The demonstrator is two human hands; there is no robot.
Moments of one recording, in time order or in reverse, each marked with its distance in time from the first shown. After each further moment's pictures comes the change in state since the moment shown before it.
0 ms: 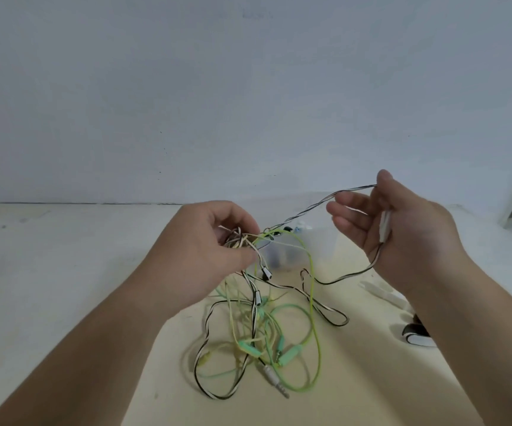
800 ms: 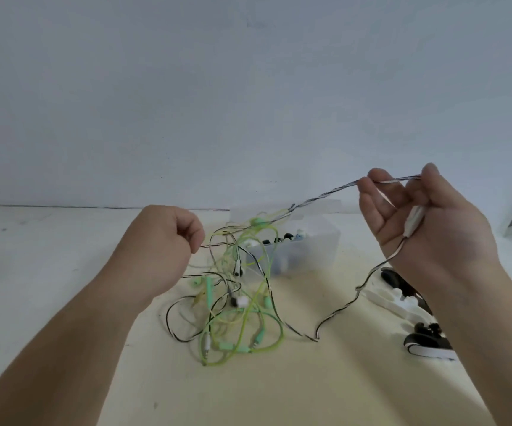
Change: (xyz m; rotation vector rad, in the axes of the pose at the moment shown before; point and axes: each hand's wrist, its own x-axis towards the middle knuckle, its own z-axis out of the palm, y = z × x) left_hand 0.009 -0.015 -0.030 0.312 0.256 -0.144; right_hand 0.000 -0.018 -0.010 0.265 -0.098 -0.064
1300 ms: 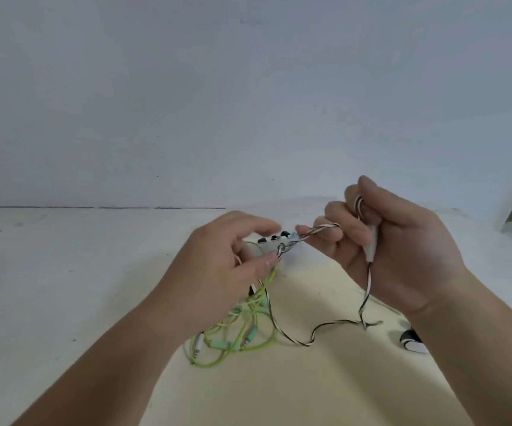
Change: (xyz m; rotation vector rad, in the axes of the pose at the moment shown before) left_hand -0.025 0.021 0.039 -0.186 -0.224 0.264; right_hand -0.011 0.023 0.007 -0.089 -0.488 0.234
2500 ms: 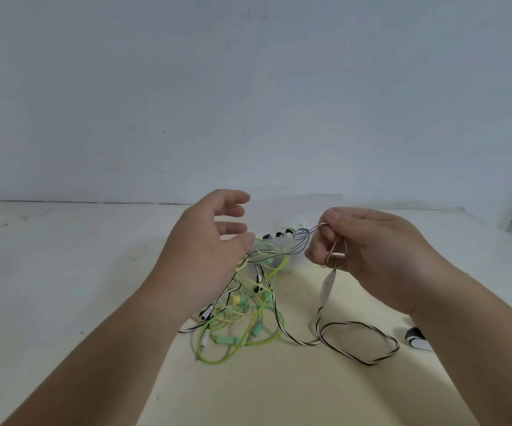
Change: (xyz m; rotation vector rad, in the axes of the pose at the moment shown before) left_hand 0.006 -0.001 -0.008 -0.089 0.193 -0.167; right_hand 0.002 0.012 -0.004 -0.637 0.244 0.106
